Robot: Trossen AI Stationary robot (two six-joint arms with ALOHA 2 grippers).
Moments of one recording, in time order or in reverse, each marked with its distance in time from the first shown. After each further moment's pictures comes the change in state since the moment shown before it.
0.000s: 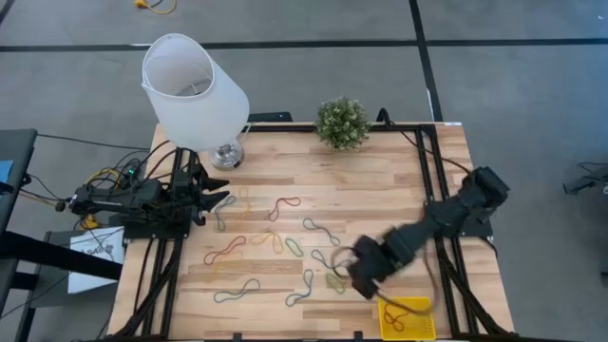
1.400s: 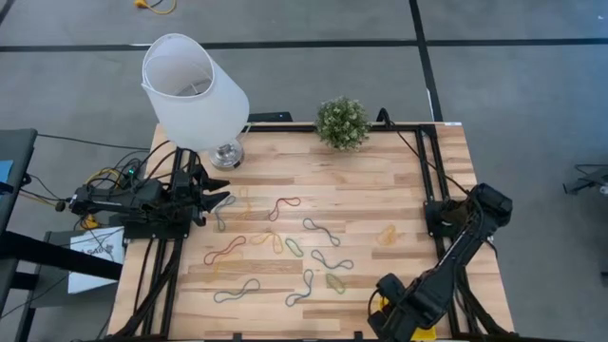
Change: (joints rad) left arm 0.000 0.000 0.000 -0.013 0.000 -0.006; right arm 0.297 0.099 0.019 0.157 0.028 0.528
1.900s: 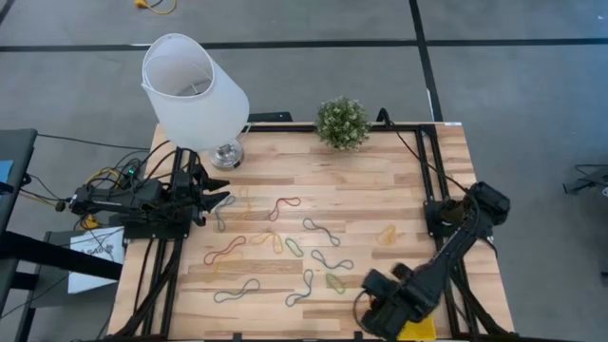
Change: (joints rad) left arm 0.000 0.000 0.000 0.006 0.000 -0.001; right arm -0.083 0.000 0.000 0.025 0.244 -0.480
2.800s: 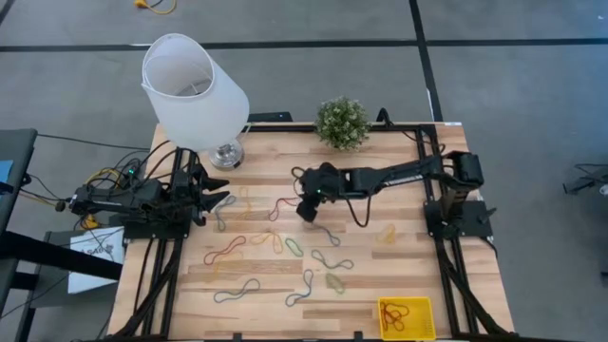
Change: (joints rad) left arm 0.000 0.000 0.000 0.003 -0.001 0.018; right arm -0.852 -0.002 -0.272 0.828 0.048 -1.050
